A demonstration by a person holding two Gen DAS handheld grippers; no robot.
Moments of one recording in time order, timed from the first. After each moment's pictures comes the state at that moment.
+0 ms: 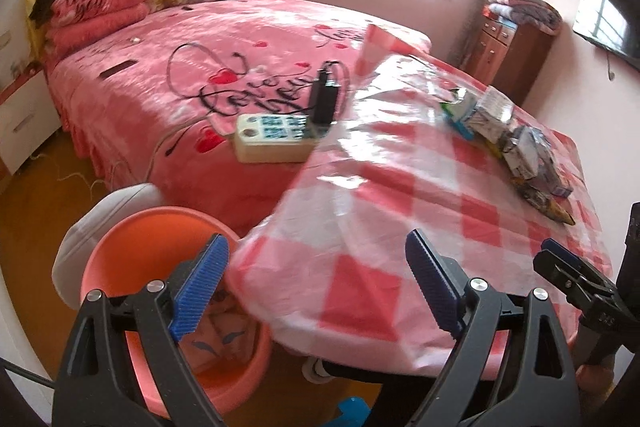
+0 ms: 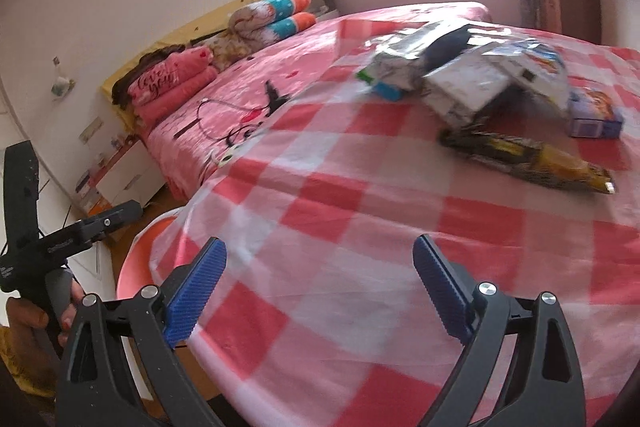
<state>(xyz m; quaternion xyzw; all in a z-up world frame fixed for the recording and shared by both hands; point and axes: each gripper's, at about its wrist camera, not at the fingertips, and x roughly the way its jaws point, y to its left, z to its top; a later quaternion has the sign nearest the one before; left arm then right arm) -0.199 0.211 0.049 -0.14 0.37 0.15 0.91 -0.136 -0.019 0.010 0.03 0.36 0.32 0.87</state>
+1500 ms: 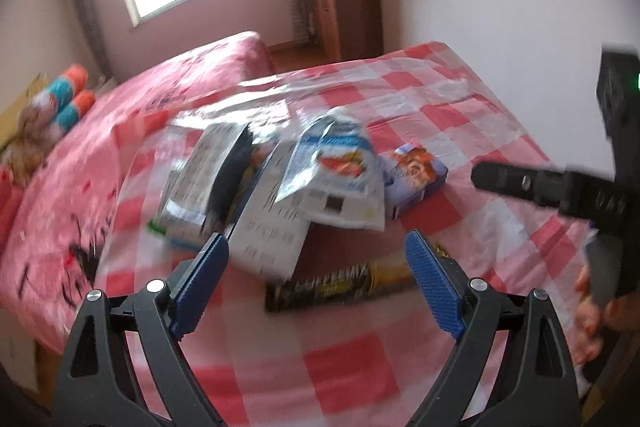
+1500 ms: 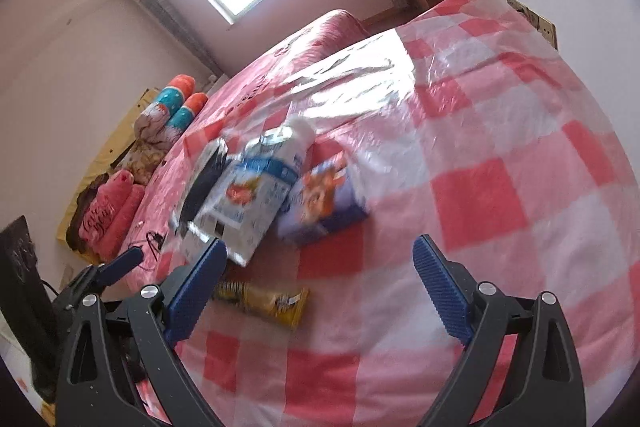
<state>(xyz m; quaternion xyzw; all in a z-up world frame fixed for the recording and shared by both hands) -0.004 -0.056 0.078 0.13 0.38 -0.07 0.91 -0.024 -0.236 0.040 0.23 0.37 0.16 0.89</state>
